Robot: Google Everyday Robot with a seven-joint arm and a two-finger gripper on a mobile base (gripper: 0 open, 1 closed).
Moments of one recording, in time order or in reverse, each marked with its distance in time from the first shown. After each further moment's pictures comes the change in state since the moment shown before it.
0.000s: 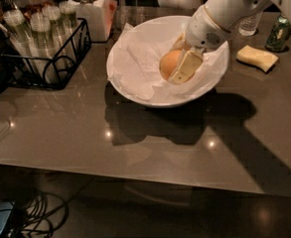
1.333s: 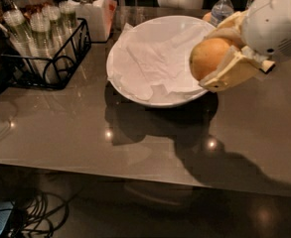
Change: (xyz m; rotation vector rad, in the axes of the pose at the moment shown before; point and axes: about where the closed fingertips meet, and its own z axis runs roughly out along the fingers) arm -0.025 0.114 -0.118 0.345 -0.071 -0.039
